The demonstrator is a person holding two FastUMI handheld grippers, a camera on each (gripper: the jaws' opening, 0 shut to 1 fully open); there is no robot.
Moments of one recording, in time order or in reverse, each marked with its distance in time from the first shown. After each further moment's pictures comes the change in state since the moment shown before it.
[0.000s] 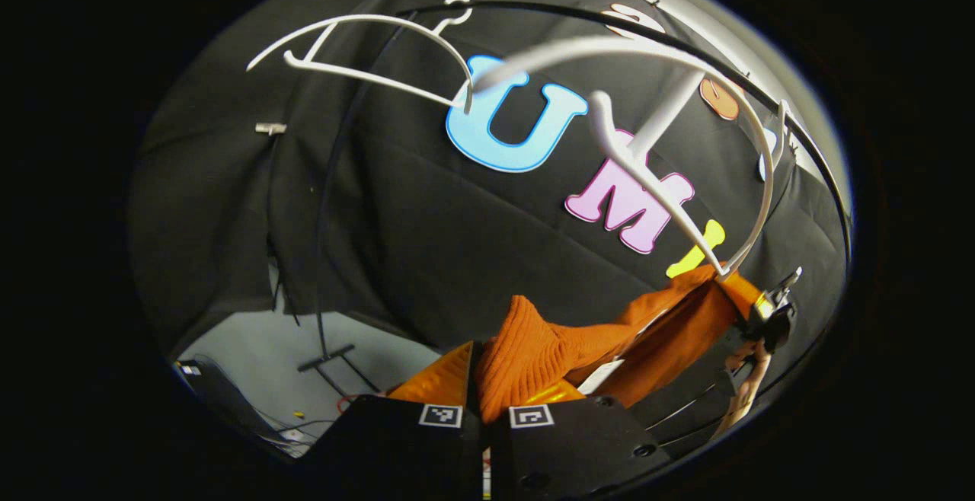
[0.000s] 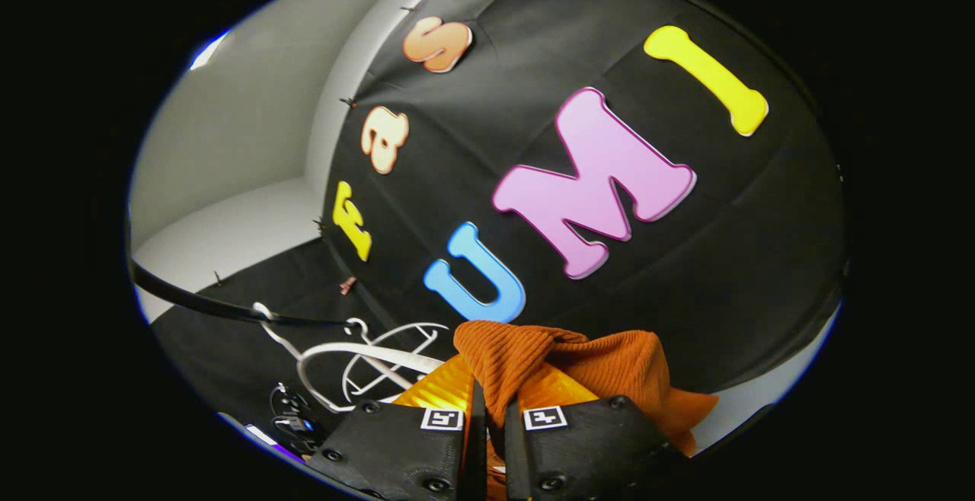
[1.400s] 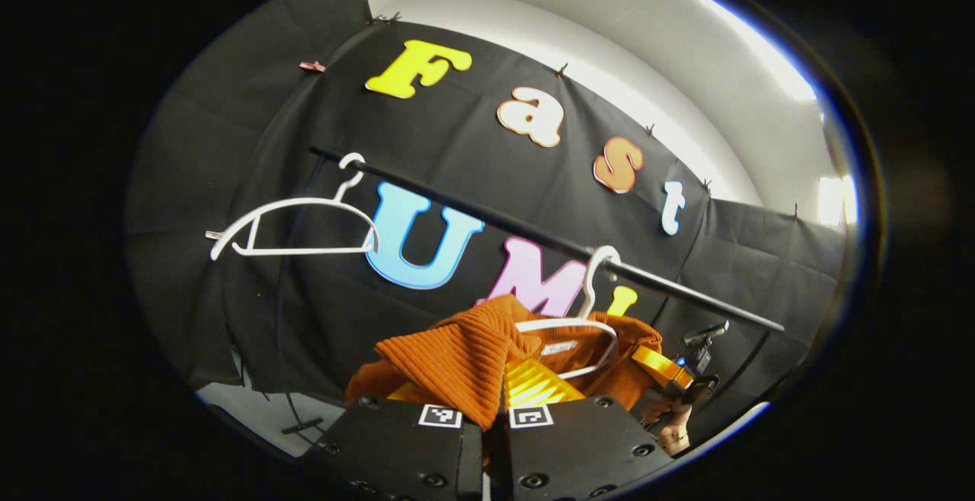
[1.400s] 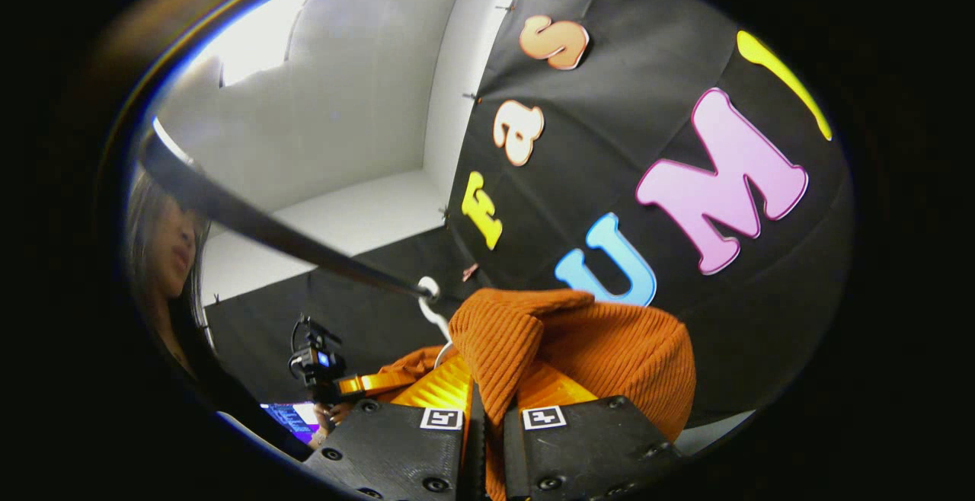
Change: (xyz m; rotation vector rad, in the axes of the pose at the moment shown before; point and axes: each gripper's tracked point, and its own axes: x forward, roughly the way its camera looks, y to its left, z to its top) left arm -0.144 -0.097 0.155 0.144 -0.403 -0.232; right arm -0.060 0.148 0.022 -0.001 -0.097 0.500
